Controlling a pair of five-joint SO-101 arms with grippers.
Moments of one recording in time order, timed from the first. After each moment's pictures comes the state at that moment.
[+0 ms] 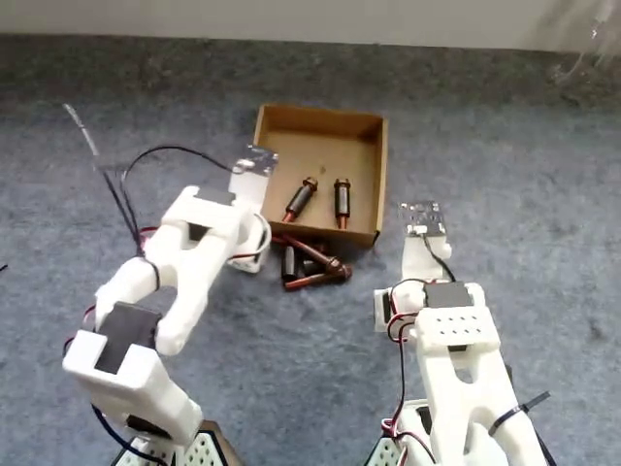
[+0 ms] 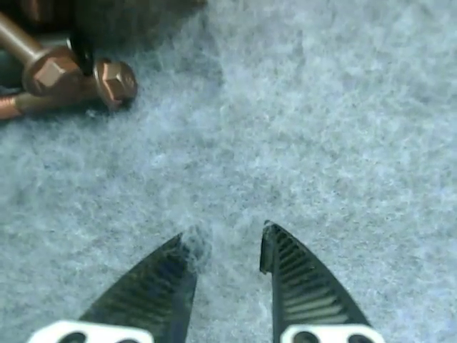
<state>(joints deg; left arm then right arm) 3.9 8.6 26.2 56.9 1.6 -8.4 -40.7 63.3 57.1 0.2</state>
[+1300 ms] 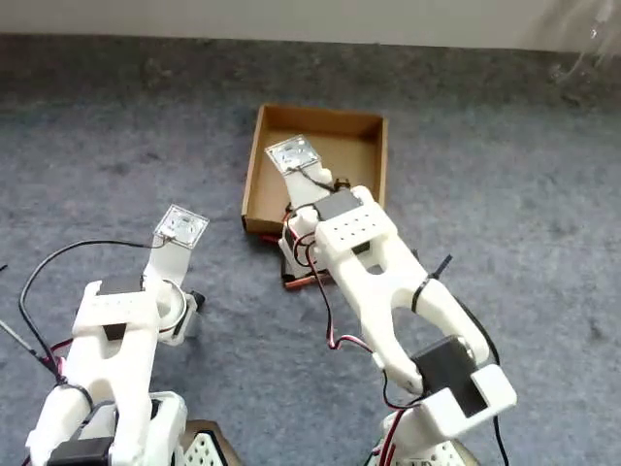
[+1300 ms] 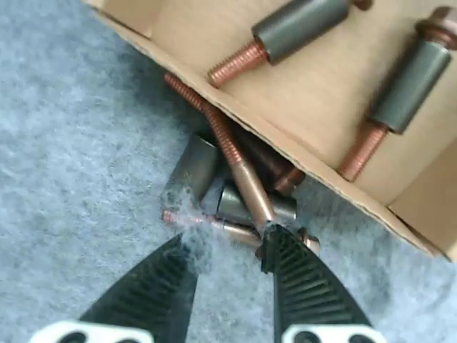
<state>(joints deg) -10.5 -26.9 67.9 50.6 -21.8 -30.9 1.5 18.7 61.6 3.7</state>
